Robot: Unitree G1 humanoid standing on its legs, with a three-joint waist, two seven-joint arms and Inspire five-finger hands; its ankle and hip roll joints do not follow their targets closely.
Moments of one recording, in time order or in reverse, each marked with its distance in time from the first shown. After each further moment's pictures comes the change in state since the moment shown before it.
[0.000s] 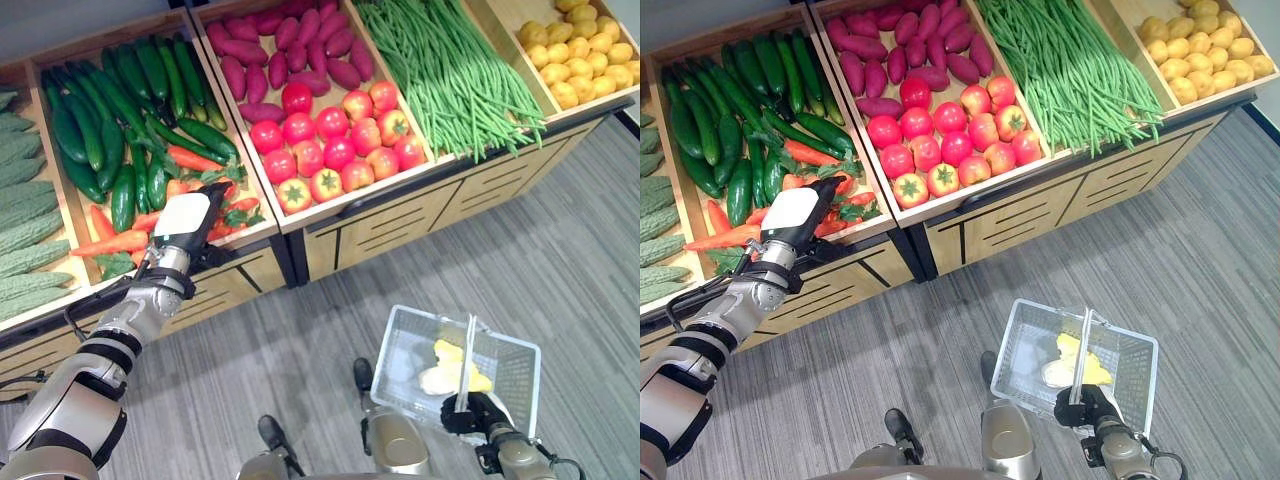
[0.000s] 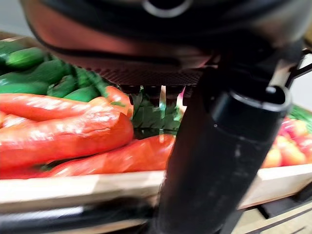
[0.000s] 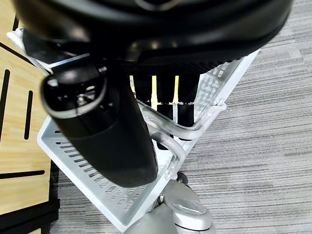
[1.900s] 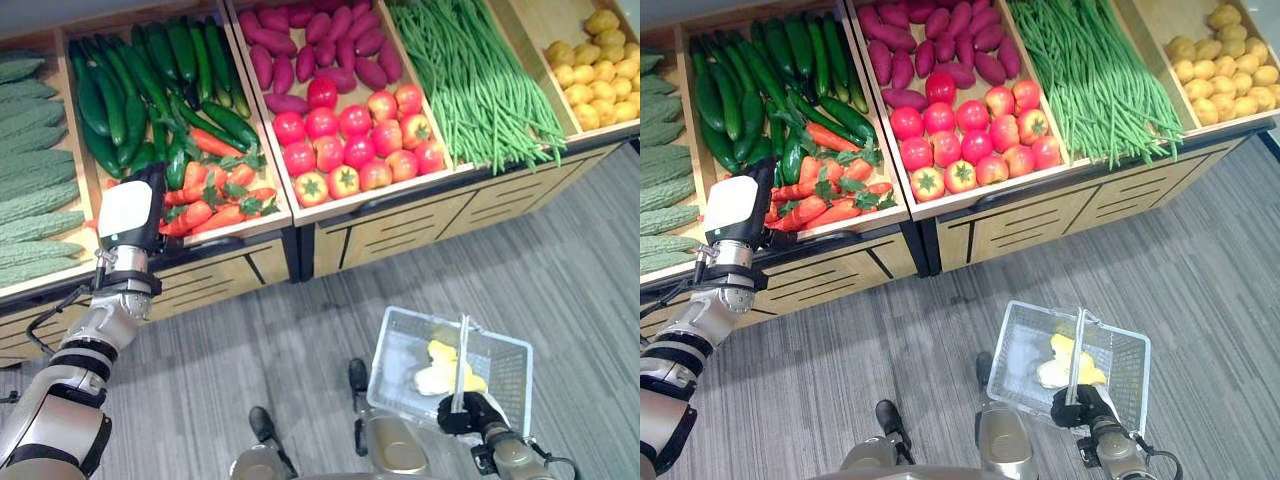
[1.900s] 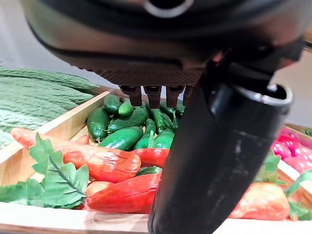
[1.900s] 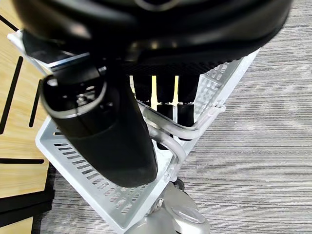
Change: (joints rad) left arm 0.056 0.067 0.131 -0.006 0.022 0.058 0.114; right arm -0.009 0.009 0.018 0.022 -0.009 -0.006 -0.018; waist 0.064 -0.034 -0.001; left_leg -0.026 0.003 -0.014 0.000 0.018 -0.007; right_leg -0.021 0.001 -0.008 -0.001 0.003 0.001
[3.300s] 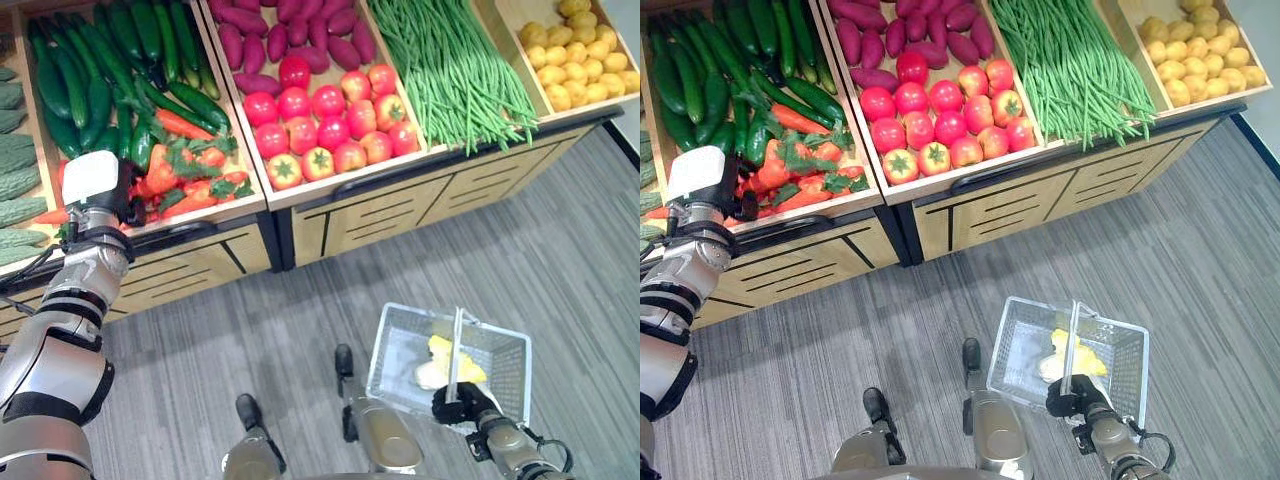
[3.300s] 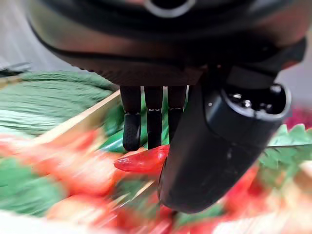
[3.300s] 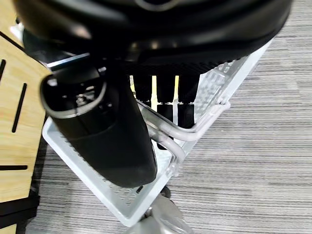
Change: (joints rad) left arm -0.218 0.013 0.006 0.087 -0.162 0.093 -0.075; right arm -0.060 -0.001 0.059 0.010 0.017 0.028 0.012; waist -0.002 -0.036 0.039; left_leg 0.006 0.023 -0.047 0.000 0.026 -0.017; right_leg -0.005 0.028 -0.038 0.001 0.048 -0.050
